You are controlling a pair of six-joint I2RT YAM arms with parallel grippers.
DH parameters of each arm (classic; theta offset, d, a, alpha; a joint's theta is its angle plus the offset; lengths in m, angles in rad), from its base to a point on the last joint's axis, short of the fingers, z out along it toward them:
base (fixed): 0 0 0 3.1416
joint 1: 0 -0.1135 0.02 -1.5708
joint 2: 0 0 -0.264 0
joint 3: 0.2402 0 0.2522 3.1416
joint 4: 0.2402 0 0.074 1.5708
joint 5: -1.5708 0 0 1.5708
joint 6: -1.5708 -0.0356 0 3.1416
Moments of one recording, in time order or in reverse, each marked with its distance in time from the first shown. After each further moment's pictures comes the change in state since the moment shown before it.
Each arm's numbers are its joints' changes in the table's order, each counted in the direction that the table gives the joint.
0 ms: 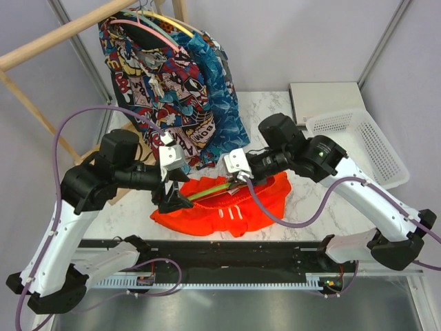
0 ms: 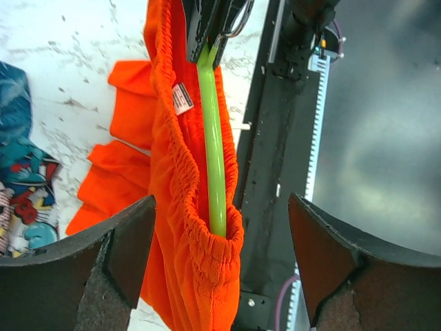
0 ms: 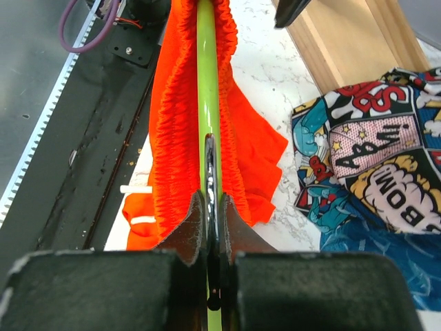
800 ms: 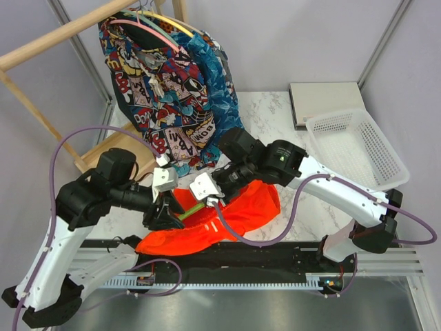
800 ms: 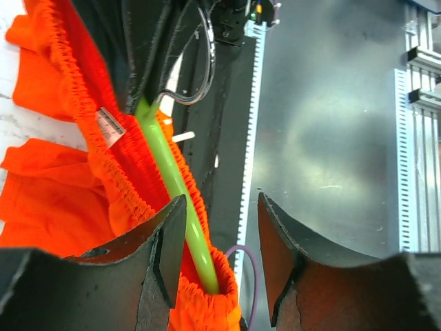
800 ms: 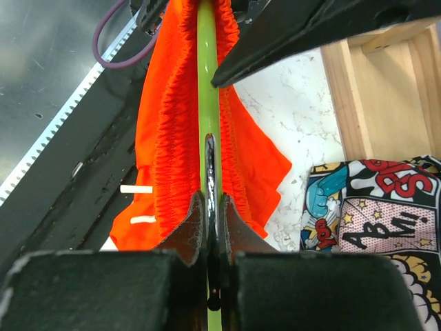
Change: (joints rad) left arm 0.004 0.122 -0.128 0.146 -0.118 0.011; right arm -0.239 -0.216 0.161 0.040 -0.060 0.098
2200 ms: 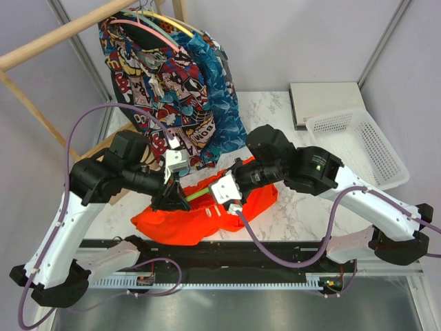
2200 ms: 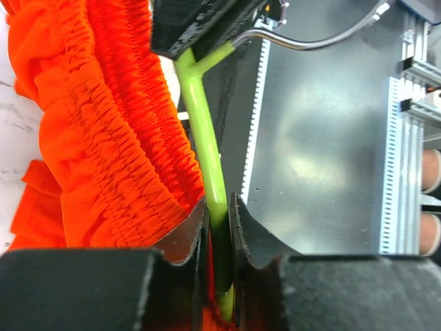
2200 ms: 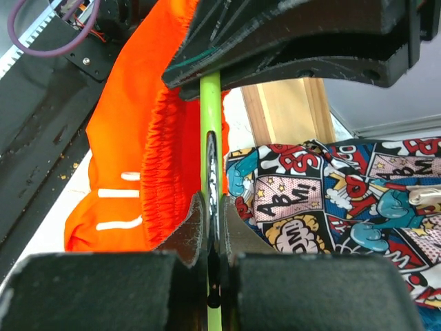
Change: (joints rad) left arm 0.000 -0.161 0.128 0.043 0.023 0.005; right arm 0.002 0.175 -0.054 -0.116 -0.142 0.074
